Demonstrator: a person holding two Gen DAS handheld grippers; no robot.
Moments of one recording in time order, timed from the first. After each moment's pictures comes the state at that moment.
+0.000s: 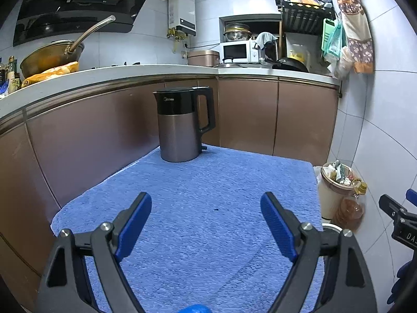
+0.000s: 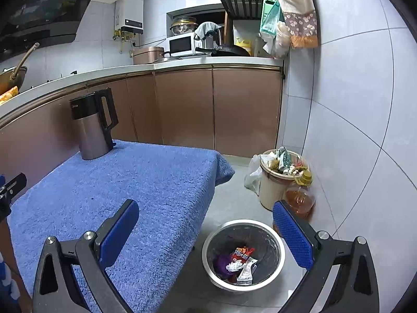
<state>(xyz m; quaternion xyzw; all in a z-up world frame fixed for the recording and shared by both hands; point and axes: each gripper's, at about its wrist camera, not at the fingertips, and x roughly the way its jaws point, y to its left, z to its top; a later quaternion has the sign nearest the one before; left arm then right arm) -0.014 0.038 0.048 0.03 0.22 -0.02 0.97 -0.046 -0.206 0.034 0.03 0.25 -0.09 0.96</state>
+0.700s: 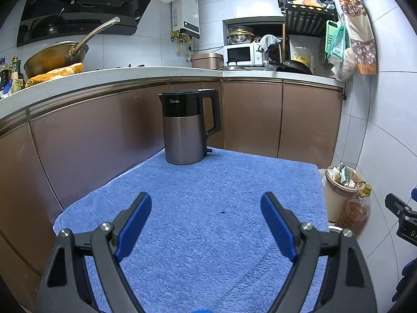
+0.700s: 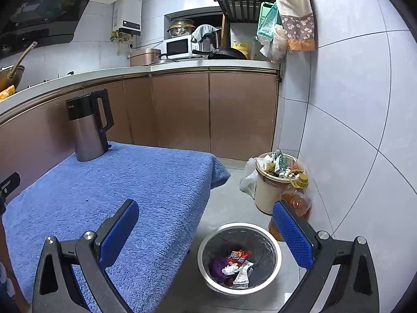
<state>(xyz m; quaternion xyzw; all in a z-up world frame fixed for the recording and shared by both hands) -0.011 0.041 0.046 0.03 0.21 -0.01 0.98 -0.046 -0.210 0.032 0.03 0.25 -0.11 0.96</state>
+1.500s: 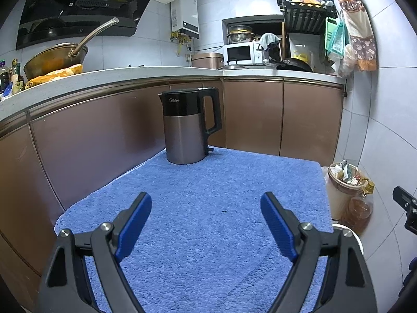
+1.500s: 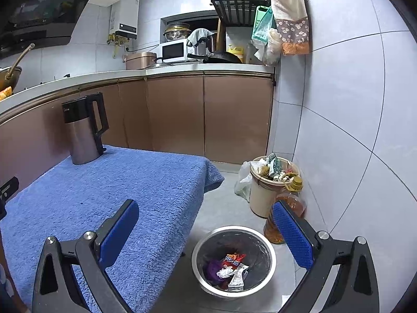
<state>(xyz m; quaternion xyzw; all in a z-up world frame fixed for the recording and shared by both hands) -0.009 0.039 0.039 0.04 0.21 0.00 0.98 -0.050 -0.214 0.032 0.02 0.24 -0.12 0.96</state>
